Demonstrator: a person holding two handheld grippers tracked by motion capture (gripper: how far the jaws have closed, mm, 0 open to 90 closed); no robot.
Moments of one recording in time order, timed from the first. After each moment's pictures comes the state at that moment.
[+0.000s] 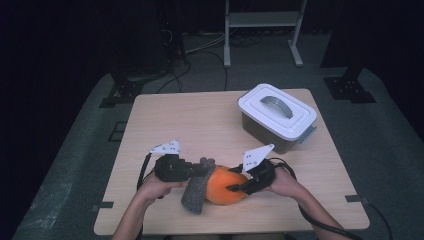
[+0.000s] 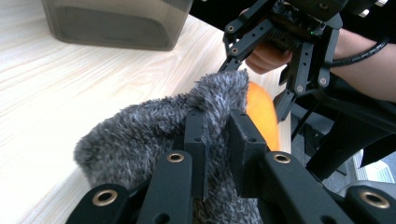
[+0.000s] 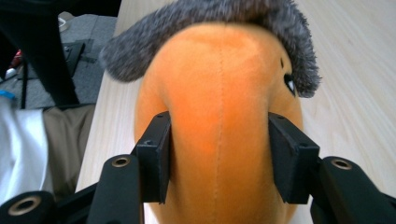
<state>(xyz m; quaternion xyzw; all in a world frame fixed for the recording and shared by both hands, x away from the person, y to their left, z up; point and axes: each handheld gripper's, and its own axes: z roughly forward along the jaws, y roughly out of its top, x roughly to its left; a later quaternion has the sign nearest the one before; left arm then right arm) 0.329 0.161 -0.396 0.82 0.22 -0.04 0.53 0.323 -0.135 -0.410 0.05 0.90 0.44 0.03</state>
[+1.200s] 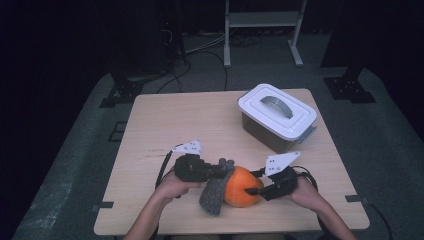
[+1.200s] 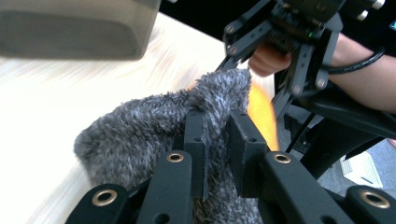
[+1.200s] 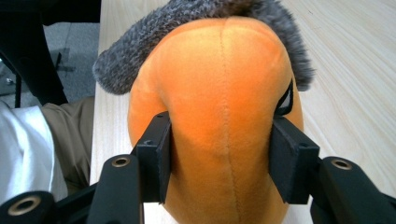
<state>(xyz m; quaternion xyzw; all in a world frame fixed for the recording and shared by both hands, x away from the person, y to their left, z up) 0.329 0.116 -0.399 0.82 0.20 -0.07 0.52 0.298 -0.184 -0.410 0.12 0.89 0.44 0.05</state>
